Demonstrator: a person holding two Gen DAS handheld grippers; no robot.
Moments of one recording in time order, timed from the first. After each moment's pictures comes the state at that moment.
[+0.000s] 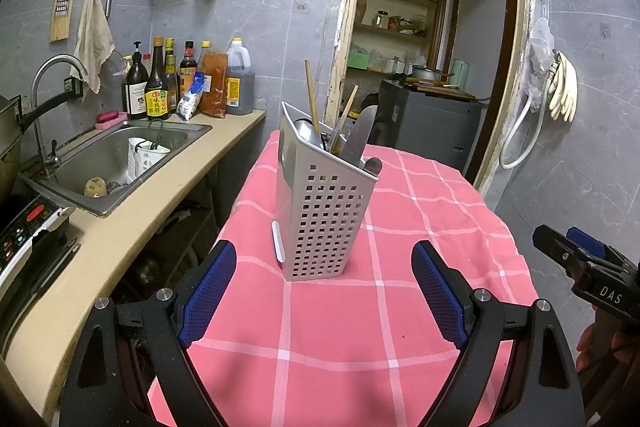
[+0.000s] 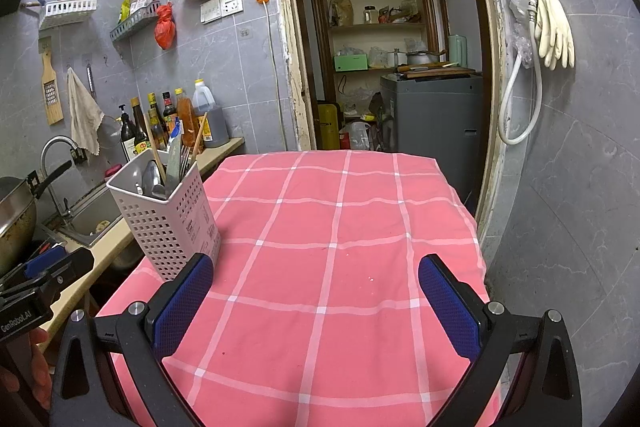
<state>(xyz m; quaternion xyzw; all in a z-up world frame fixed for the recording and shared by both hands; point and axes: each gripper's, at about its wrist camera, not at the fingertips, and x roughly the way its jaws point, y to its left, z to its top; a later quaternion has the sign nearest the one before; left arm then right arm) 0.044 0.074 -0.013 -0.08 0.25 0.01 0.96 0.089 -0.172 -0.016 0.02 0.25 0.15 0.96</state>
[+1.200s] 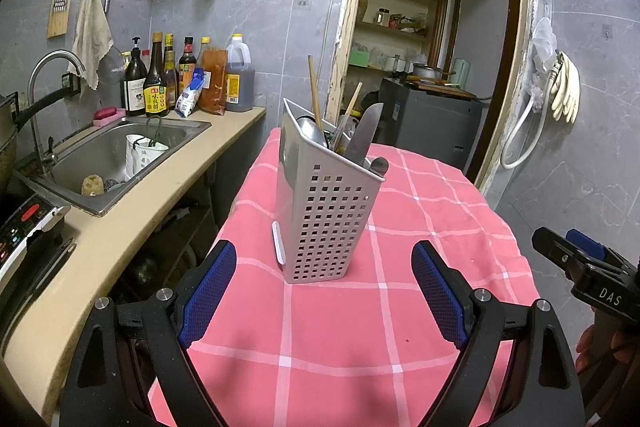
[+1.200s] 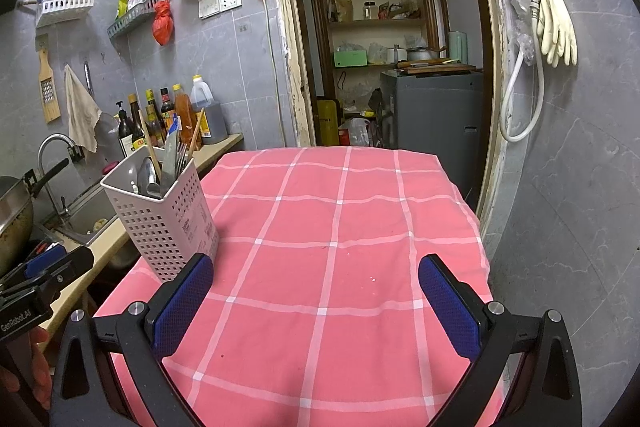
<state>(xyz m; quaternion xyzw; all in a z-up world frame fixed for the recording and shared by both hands) 0.047 0.073 -0.017 -0.08 0.26 0.01 0.96 0.089 -0.171 -0.019 0.02 0.26 0.15 0.95</state>
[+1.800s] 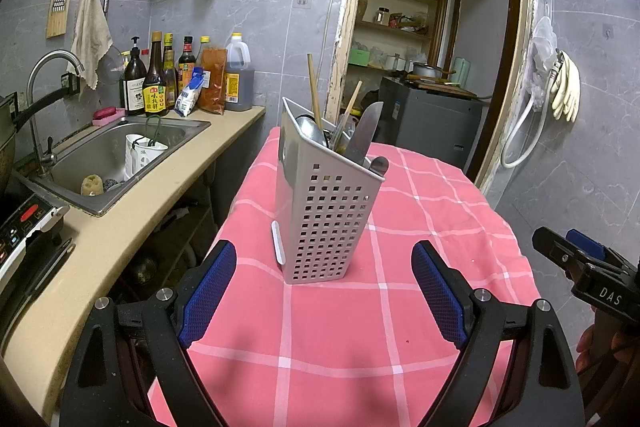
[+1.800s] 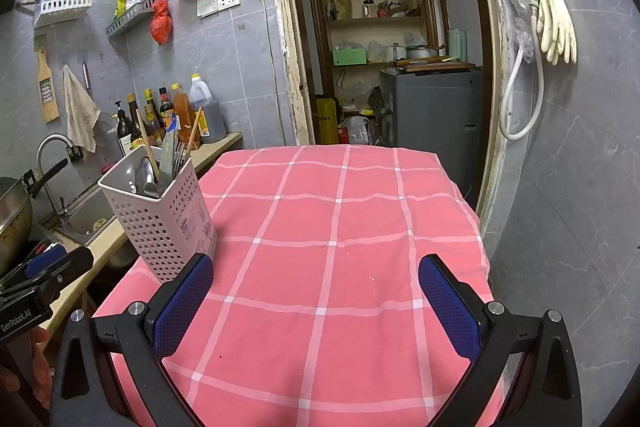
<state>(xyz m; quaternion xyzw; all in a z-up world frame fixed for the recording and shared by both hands) 0.048 0.073 -0.018 -0.08 0.26 0.01 0.96 0.091 -0.172 -0.018 0.02 0.26 0.15 0.95</state>
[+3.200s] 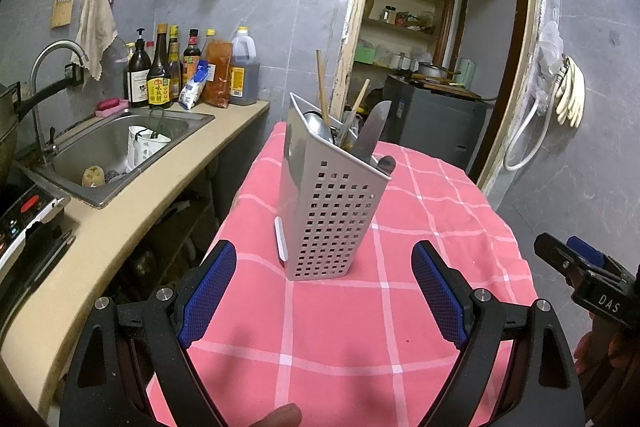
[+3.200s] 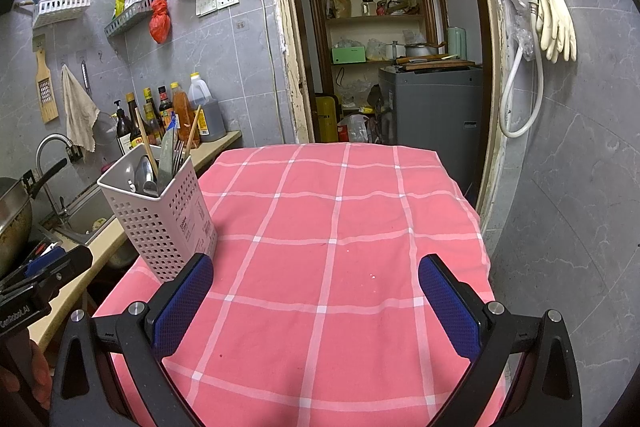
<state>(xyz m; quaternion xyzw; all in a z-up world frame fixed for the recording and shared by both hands) 0.052 0.079 -0.022 -0.10 0.26 0.02 0.96 0.095 -0.172 -0.017 0.02 0.26 0.15 0.95</state>
